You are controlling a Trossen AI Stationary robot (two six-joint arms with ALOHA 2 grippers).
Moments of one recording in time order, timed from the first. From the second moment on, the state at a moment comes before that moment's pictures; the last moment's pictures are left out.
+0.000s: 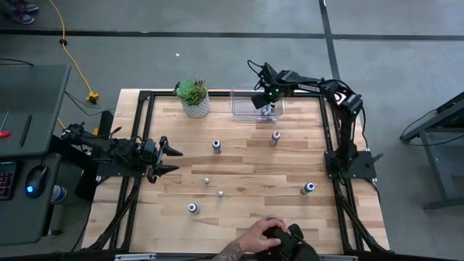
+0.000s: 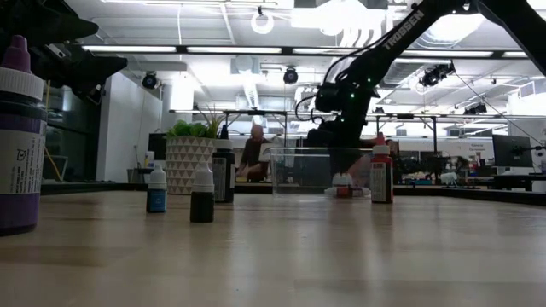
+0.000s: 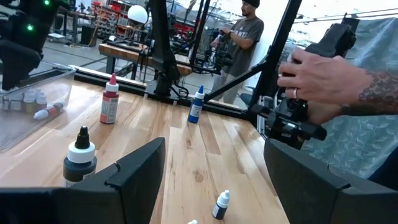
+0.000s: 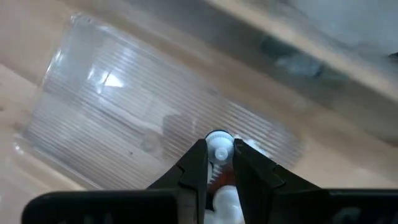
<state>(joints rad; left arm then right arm) -0.37 0.01 0.01 0.05 -0.26 -0.27 -0.78 1.98 1.42 -0.64 -0.04 0.33</state>
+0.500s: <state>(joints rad) -0.37 0.01 0.01 0.05 -0.26 -0.27 -0.78 2.00 1.42 -0.64 -0.06 0.34</state>
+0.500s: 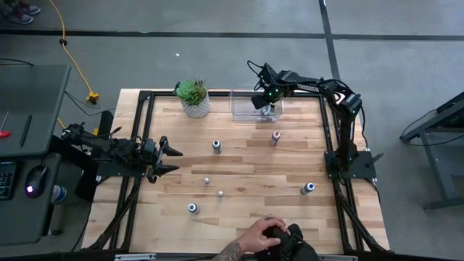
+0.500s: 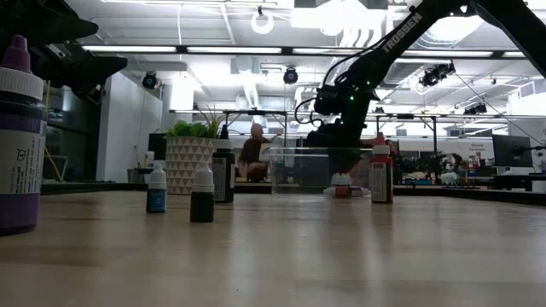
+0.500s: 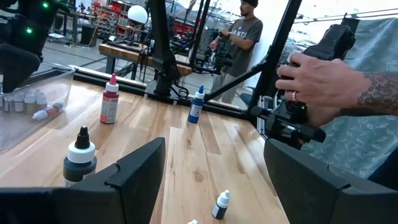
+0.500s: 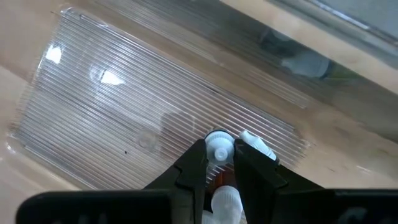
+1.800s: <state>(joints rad) -0.37 0.01 0.01 0.05 -0.26 -0.27 -0.79 1.98 1.42 -0.62 -0.18 0.22</state>
